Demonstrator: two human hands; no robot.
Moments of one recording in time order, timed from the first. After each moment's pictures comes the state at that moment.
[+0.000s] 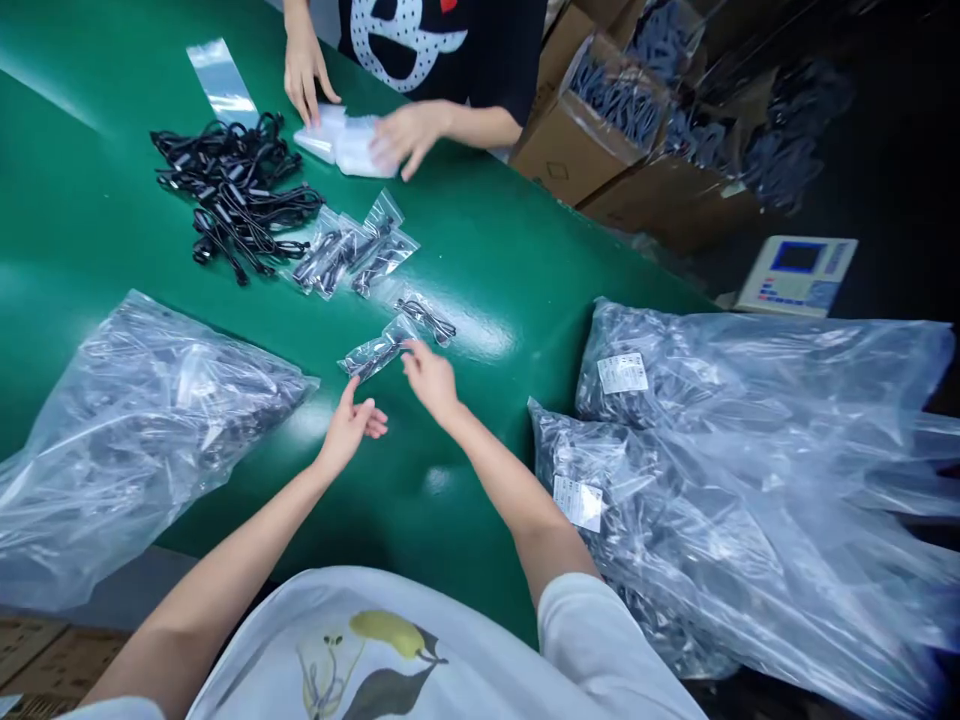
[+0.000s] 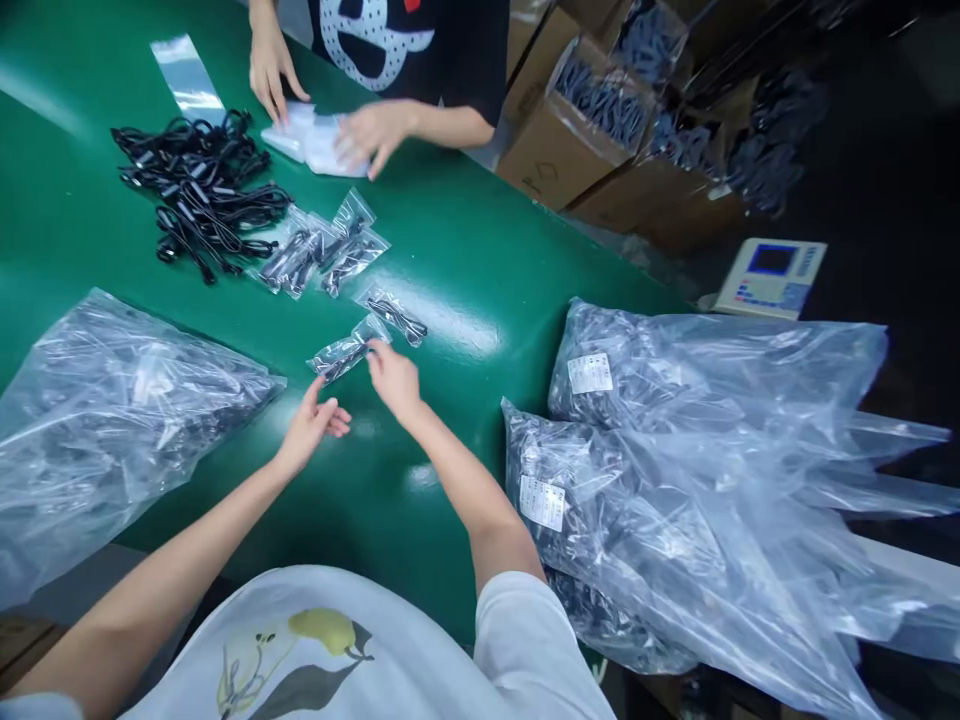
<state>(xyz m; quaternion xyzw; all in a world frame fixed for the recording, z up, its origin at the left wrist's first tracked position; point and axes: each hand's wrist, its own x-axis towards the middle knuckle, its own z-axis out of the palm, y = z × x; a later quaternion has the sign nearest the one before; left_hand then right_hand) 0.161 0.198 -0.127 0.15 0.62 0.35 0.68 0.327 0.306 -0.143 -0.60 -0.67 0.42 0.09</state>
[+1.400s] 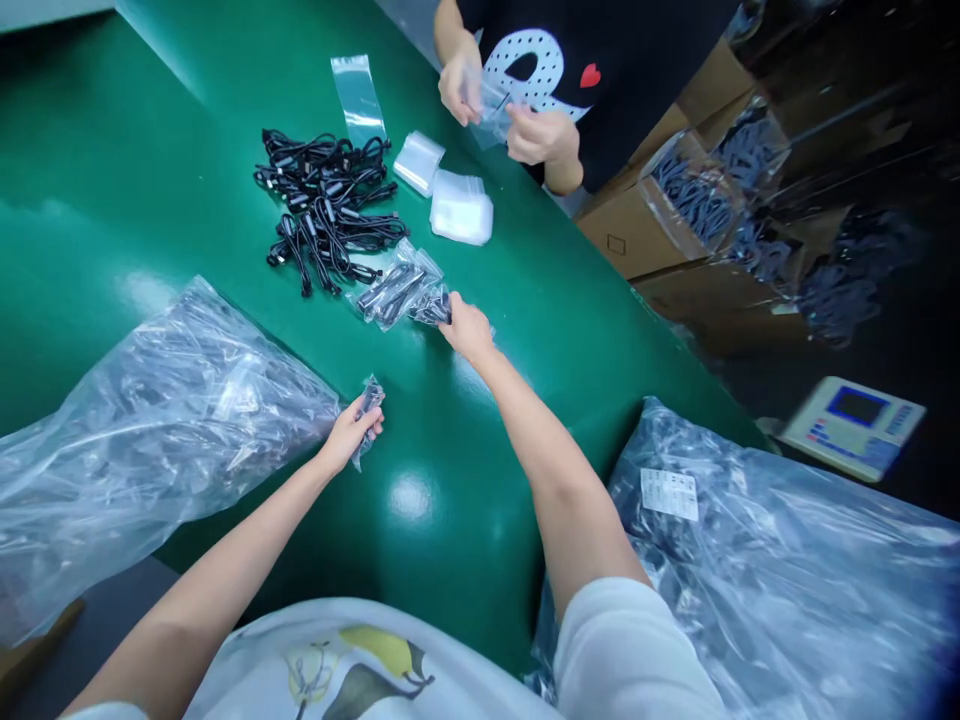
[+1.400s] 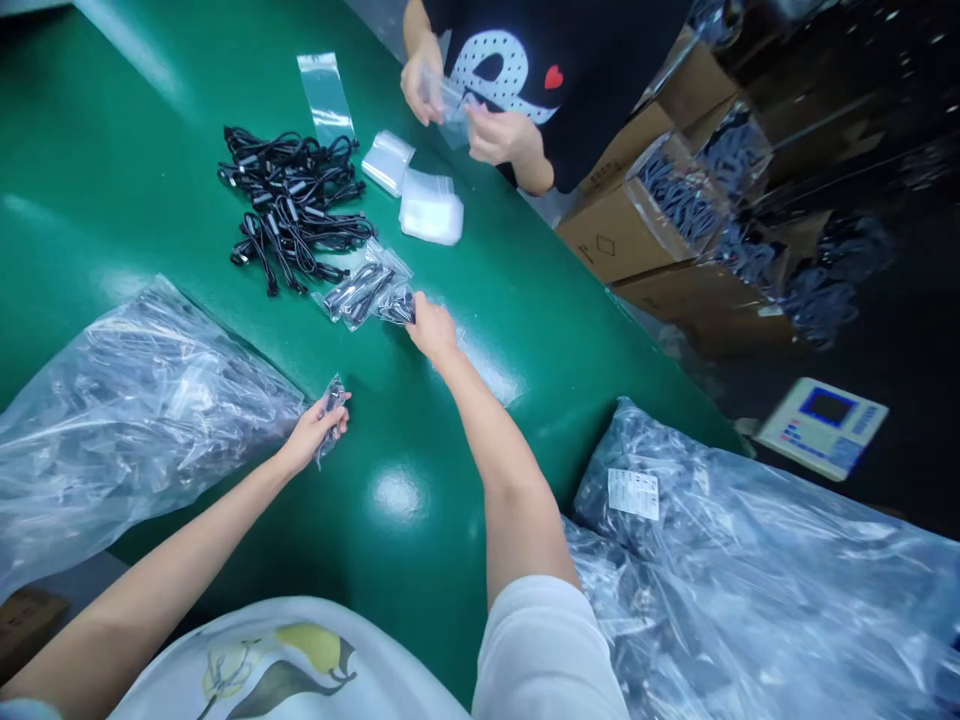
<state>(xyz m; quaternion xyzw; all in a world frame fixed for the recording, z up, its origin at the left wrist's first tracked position) 0.103 0.231 -0.162 0.07 0.62 0.43 0.65 0.252 0.496 -0.187 -0.51 -0.79 0.34 0.00</state>
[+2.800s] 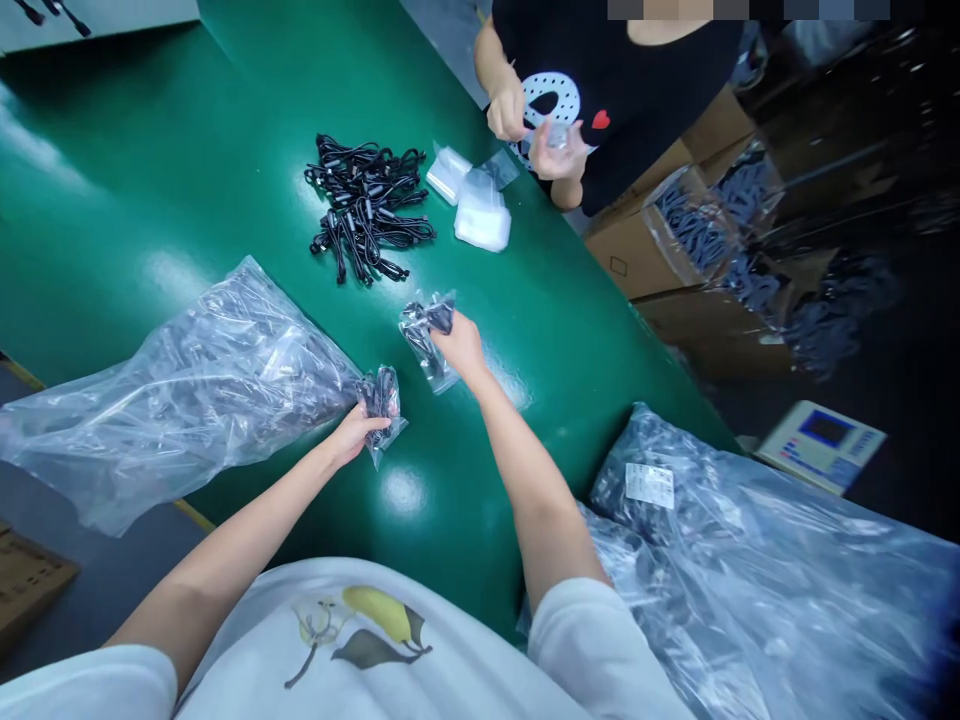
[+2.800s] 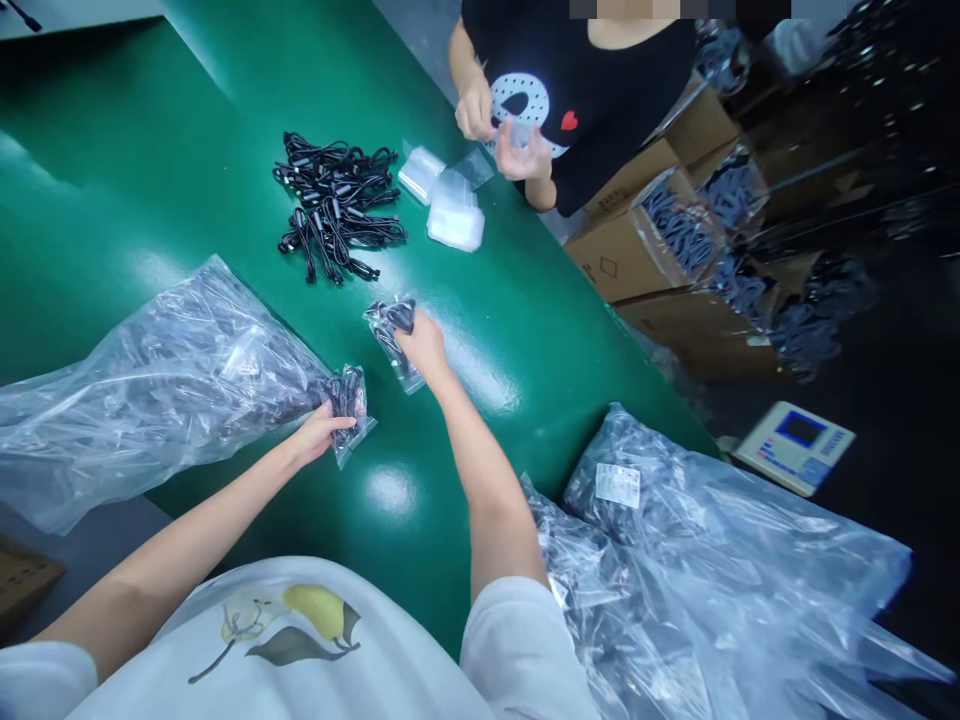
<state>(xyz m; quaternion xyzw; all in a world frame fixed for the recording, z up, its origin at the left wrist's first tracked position) 0.096 0.191 -0.138 -0.04 0.53 0.49 0.69 0.216 0.428 -0.125 -0.52 -0.76 0.40 0.04</state>
